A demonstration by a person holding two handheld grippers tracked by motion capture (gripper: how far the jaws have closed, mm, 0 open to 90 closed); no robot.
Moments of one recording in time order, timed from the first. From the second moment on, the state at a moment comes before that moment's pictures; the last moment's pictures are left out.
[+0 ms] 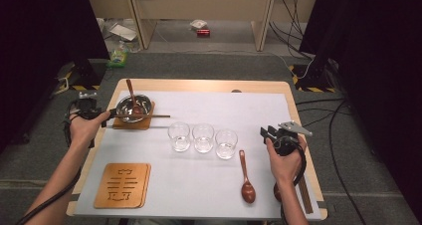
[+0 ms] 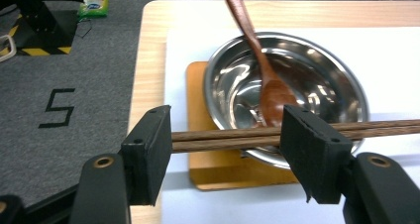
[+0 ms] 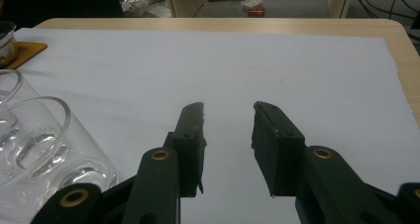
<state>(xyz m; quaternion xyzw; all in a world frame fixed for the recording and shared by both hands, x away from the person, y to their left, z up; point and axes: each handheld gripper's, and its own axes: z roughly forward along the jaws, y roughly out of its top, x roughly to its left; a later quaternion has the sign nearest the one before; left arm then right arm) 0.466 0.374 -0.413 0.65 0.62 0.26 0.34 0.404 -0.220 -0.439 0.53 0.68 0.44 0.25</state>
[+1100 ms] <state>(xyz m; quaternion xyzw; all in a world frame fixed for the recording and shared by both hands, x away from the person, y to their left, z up) 0.444 0.267 -0.403 0.71 0.53 0.21 0.41 0.397 -0.232 -0.431 0.54 0.67 0.45 0.25</state>
